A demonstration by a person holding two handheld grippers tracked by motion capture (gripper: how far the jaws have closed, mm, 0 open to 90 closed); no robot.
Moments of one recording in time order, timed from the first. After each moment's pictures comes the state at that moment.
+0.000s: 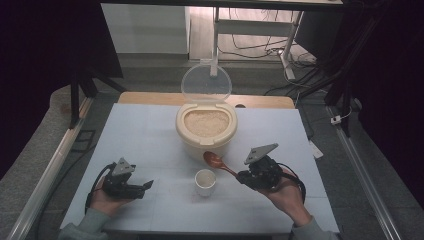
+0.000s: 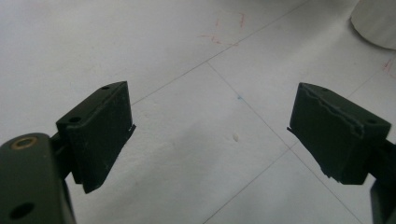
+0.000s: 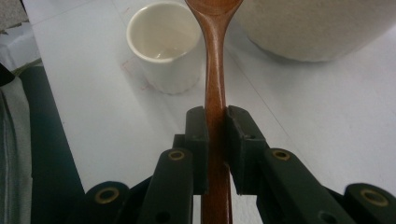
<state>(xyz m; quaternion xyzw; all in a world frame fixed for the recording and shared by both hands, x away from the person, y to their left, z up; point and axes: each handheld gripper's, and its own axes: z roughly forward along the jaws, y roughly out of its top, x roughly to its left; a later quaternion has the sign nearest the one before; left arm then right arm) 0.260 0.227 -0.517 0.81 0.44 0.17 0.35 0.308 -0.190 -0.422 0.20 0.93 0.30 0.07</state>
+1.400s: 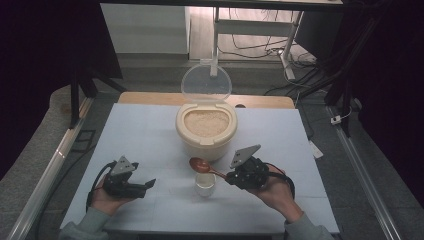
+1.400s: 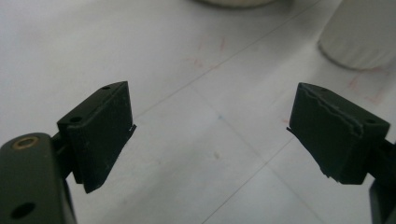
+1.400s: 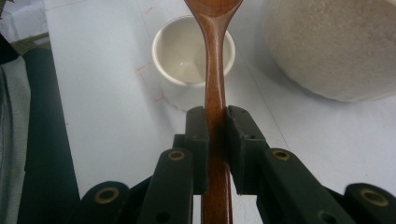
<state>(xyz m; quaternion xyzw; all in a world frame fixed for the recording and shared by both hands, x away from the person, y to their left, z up) 0.257 0.220 -0.499 0.81 0.41 0.17 0.39 0.307 -0.160 -0.424 0.13 0.95 0.28 0.08</state>
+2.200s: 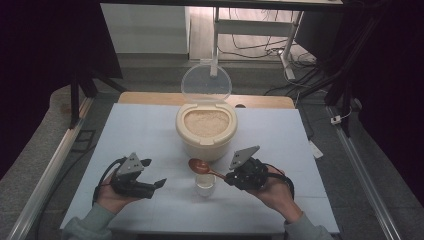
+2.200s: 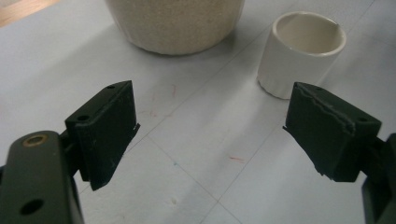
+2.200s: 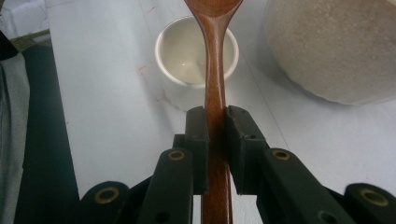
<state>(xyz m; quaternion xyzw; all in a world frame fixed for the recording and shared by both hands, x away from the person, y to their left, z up) 0.255 0.193 -0.470 0.83 0.34 0.17 0.41 0.306 -0.158 -0.425 0.12 0.95 0.28 0.08</state>
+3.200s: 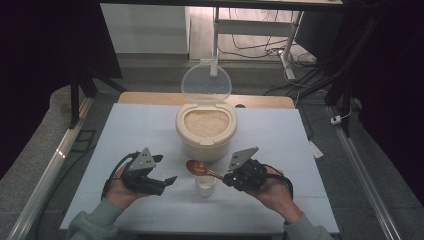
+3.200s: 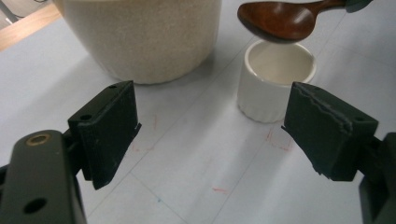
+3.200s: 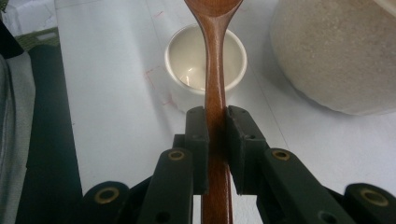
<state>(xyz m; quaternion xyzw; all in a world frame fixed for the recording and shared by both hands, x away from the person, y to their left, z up) 0.265 0.166 -0.450 0.85 0.30 0.16 0.41 0.302 -0.154 -0.424 0.11 0.95 0.29 0.08</state>
